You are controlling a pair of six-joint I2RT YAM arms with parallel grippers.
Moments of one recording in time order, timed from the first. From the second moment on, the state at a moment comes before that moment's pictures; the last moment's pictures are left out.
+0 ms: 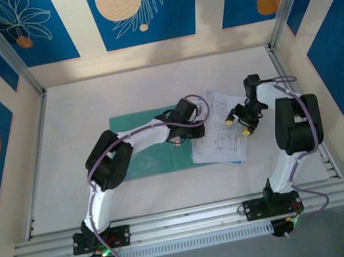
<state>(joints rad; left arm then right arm) -0.85 2.11 1.51 -0.30 0.23 -0.56 -0.04 1.77 1.16 -0.90 -0.32 0.60</state>
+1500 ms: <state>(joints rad) -0.65 1.48 0.90 -0.62 -0.13 -0.53 0.47 1.95 1.36 -0.64 -0.47 0.70</state>
